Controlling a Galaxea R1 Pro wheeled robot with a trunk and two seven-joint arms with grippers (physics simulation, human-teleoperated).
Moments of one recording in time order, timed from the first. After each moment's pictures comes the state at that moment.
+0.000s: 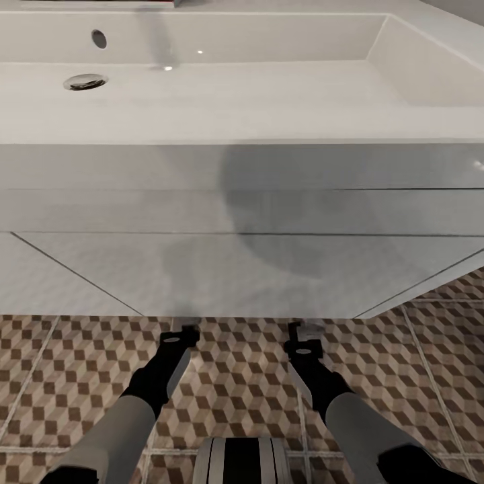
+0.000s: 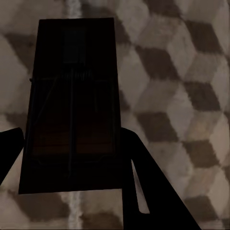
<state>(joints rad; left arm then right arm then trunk) -0.73 -0.14 -0.04 -0.66 0.04 0.35 0.35 -0.78 0.13 0.20 -0.44 -0.06 0.22 -0.45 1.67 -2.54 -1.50</state>
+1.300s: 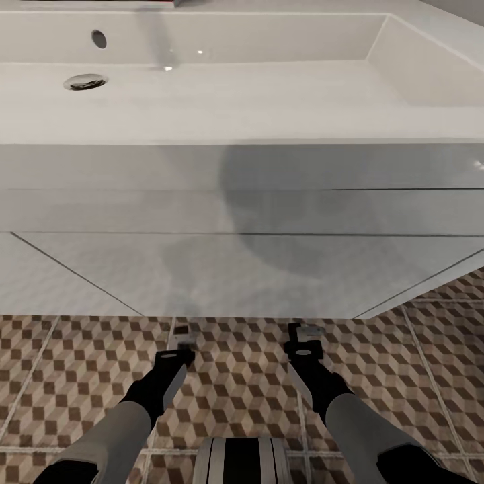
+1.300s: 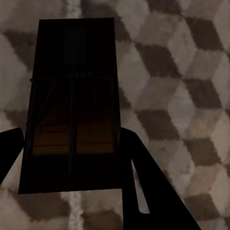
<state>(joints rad) -0.74 -0.11 -0.04 -0.48 0.05 0.29 0.35 -0.78 0.13 0.20 -0.43 -0.07 0.21 -0.45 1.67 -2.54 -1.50</state>
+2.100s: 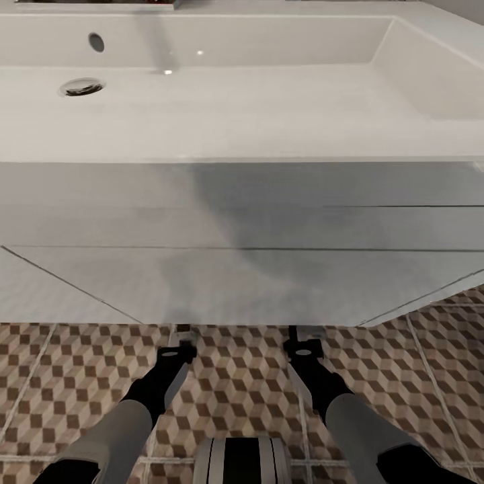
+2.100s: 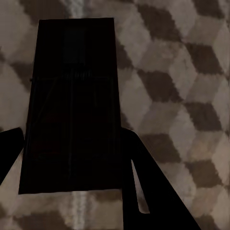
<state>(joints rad) -0.74 -0.12 -0.04 -0.49 0.04 0.27 0.34 -0.78 0.13 0.20 -0.43 -0.06 0.18 -0.45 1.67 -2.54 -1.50</state>
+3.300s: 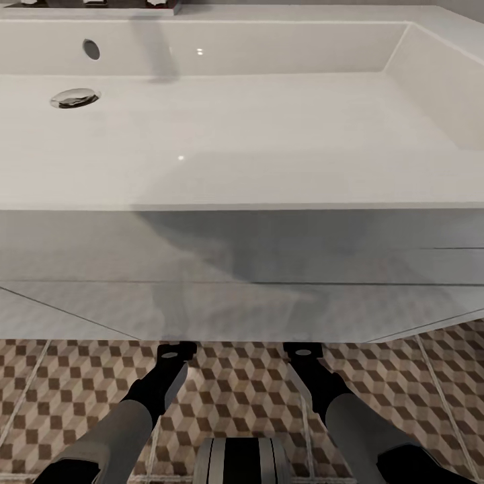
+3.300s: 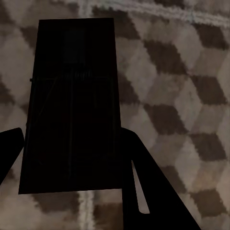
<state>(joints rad) -0.74 -0.12 -0.04 -0.48 0.04 0.18 0.34 -0.78 0.13 0.20 -0.43 -0.06 0.18 -0.45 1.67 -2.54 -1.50</state>
